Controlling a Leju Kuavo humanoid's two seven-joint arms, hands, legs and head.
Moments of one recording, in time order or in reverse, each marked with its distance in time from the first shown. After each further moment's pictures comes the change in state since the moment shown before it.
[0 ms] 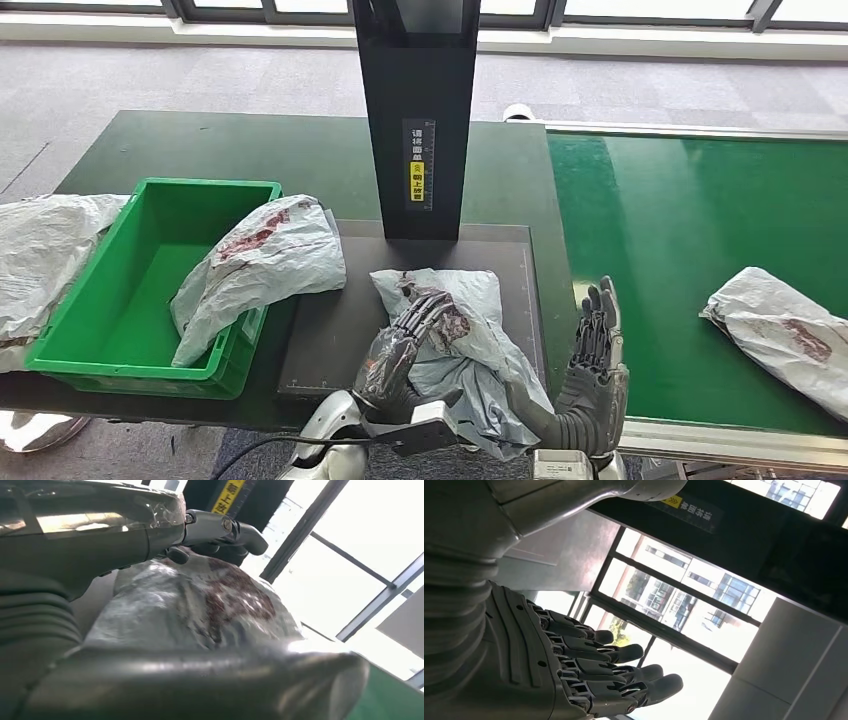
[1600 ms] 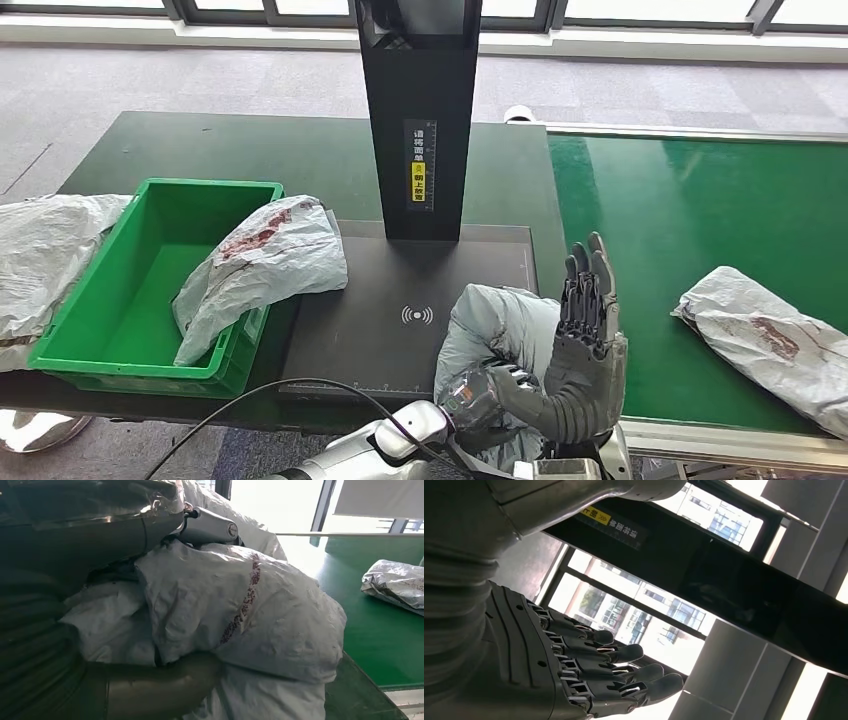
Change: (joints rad) left arm -0.365 -0.083 -0.804 0.571 0.276 0.051 0.299; right arm -0.067 0.046 0.042 -0.141 0.062 0.175 0.035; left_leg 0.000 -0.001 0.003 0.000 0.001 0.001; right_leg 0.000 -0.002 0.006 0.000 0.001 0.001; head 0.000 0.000
